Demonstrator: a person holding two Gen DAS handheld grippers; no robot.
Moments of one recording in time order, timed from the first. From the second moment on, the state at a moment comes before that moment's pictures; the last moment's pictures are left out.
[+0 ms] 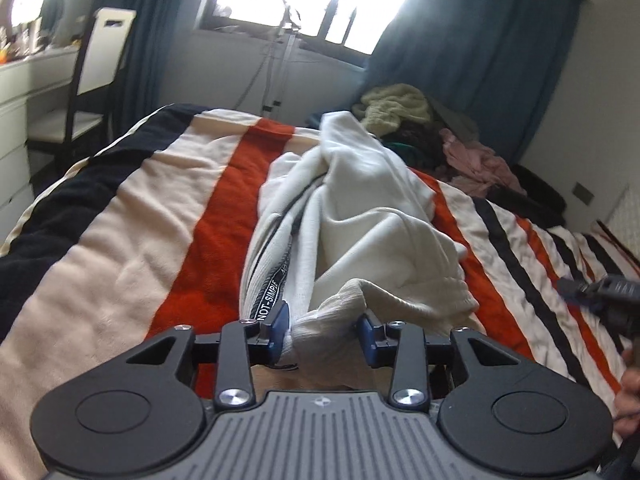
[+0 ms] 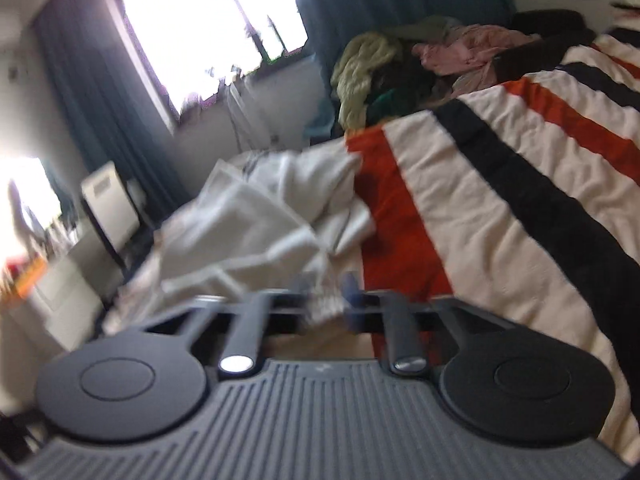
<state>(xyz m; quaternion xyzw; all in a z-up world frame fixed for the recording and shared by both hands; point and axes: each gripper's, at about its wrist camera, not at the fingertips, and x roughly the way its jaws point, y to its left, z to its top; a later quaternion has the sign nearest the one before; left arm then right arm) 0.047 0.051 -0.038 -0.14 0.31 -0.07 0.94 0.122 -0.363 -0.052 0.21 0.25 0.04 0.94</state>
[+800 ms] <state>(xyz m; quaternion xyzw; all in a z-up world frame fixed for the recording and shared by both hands) 0.056 0.059 -0.042 -0.16 0.31 -0.03 0.94 0.176 -0.232 -0.105 0.01 0.22 0.07 0.97</state>
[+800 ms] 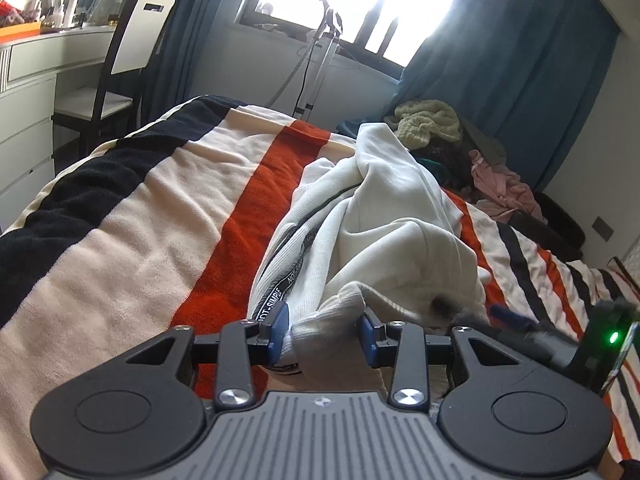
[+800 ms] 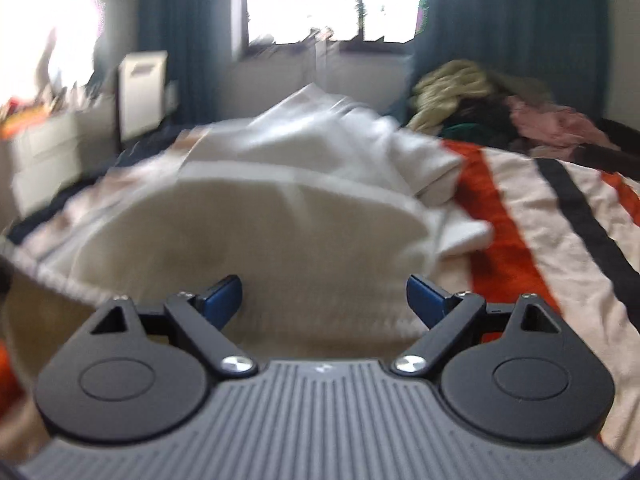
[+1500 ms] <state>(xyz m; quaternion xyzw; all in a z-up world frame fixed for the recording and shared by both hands) 0.059 0.061 -0.044 -0.16 0.30 -0.02 0.94 0.147 -0.258 -0.075 0.13 0.24 0.18 0.95</state>
